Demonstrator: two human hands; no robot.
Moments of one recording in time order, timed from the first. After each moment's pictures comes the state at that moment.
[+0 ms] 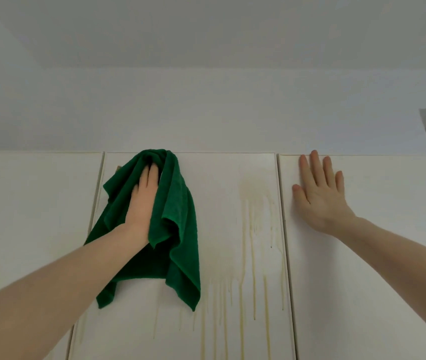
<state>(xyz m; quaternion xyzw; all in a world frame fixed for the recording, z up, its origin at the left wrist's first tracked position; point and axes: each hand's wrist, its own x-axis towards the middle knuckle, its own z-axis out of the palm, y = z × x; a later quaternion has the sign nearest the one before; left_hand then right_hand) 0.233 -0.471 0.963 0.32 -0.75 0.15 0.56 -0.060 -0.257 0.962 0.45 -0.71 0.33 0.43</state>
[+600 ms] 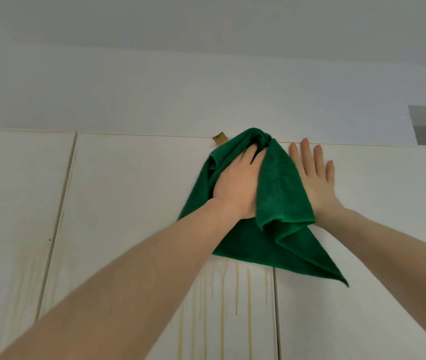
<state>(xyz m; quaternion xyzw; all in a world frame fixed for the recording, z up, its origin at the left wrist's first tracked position) 0.077 -0.366 0.981 0.08 -0.79 0.24 0.55 -0.078 -0.264 0.965 0.46 -0.72 0.27 0.44</state>
